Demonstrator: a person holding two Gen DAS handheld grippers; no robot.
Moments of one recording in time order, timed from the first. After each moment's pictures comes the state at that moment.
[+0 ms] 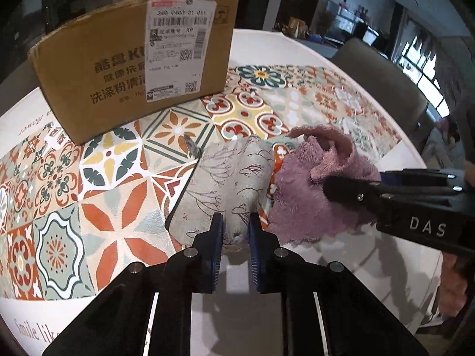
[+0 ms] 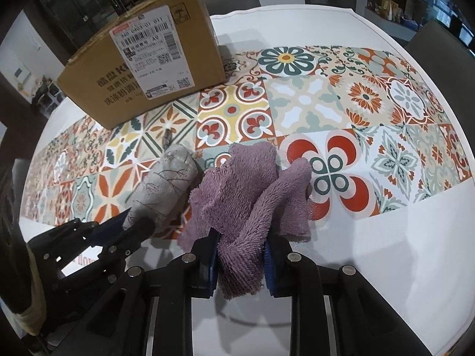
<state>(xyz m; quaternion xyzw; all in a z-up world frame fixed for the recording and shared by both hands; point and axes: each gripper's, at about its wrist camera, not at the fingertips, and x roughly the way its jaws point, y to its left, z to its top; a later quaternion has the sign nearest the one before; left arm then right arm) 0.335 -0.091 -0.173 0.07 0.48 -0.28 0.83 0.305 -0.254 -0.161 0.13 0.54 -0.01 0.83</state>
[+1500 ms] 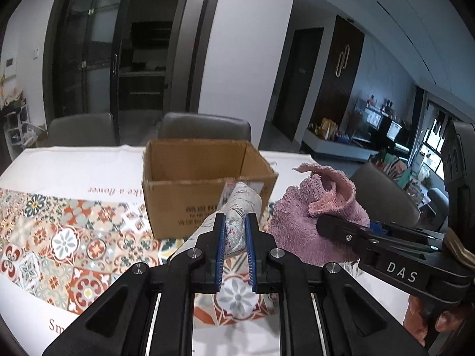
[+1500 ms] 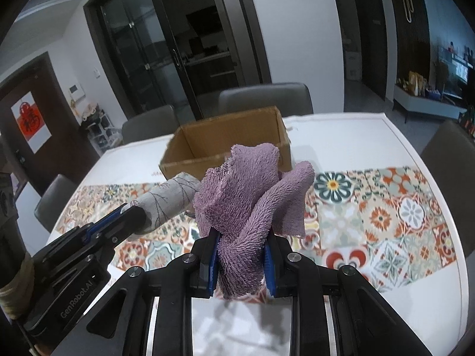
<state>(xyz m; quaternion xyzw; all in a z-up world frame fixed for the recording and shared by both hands) 0.321 -0.025 -0.009 -0.04 0.29 -0.19 0.94 0.299 -0.210 -0.010 0.09 0.37 0.07 0.92</state>
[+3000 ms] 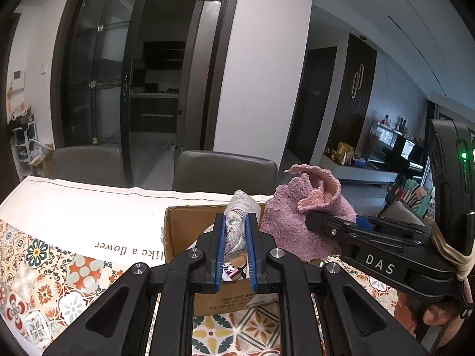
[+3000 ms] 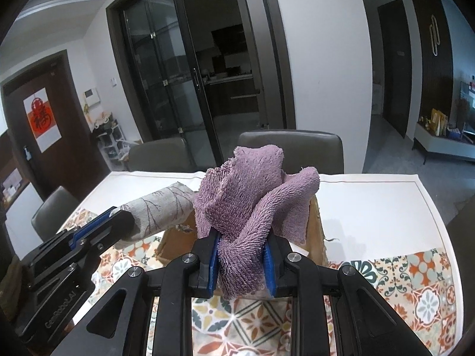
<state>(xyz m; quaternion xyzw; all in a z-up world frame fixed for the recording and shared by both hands) 0.442 -0.019 0.011 -0.04 0.25 -0.15 0.96 0.435 -0.189 0.018 0.06 0.31 0.11 0.94</state>
